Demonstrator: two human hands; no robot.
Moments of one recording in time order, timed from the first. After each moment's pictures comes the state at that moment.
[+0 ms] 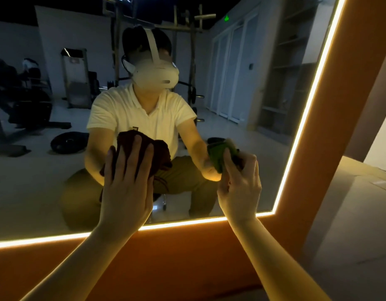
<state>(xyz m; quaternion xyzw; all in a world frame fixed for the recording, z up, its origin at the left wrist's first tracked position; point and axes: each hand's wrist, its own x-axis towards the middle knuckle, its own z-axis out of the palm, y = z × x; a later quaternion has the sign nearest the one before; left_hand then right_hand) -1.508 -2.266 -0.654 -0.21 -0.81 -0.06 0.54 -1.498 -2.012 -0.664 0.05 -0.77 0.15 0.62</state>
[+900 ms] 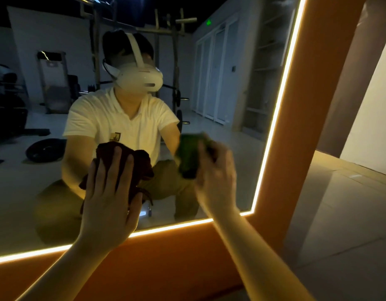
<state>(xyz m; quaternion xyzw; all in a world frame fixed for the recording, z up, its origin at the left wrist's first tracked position) -1.506 -2.250 -0.665 -0.25 -0.80 -0.11 0.53 -1.497 -2.006 -0.632 0.10 -0.78 0.15 0.60</state>
